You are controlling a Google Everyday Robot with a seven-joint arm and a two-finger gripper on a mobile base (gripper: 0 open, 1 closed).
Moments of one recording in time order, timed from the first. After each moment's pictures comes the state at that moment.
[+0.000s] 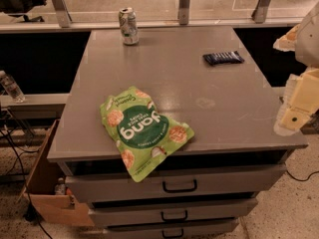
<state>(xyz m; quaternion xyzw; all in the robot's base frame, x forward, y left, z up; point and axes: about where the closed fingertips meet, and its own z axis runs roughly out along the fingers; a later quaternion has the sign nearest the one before) 0.438 -0.215 0.982 -0.60 0.78 -0.04 0.17</state>
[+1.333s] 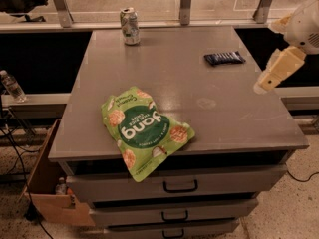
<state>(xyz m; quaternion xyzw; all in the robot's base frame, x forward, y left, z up) 0.566 -0.246 0.960 -0.56 0.77 0.00 0.30</state>
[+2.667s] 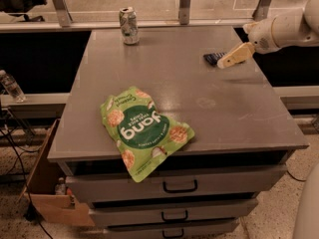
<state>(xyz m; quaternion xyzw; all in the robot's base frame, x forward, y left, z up) 0.759 -0.244 0.889 -0.44 0.77 0.10 0.46</state>
